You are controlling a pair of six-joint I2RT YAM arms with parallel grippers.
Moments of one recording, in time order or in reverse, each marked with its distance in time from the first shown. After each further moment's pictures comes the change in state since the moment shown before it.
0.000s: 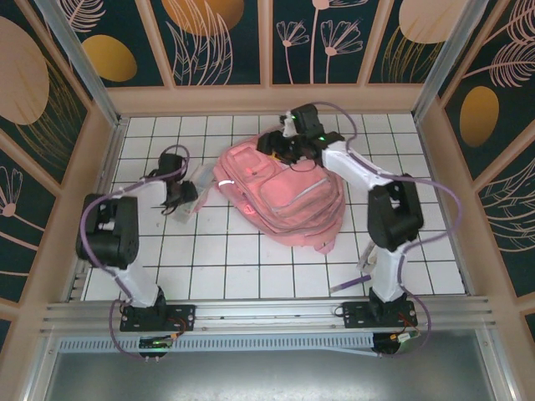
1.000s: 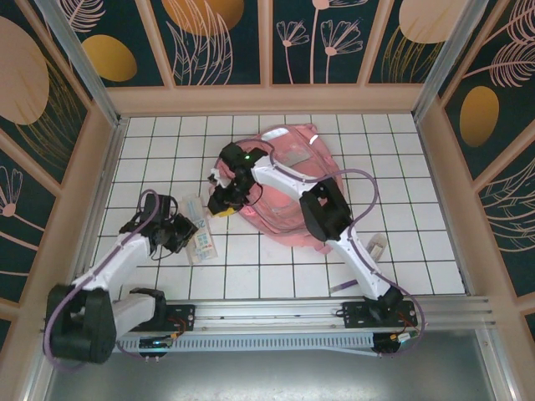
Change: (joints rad) left arm -0.032 -0.541 -0.394 -0.145 0.296 -0.571; right arm 0.321 0.547 0.589 -0.641 -0.222 -0.497
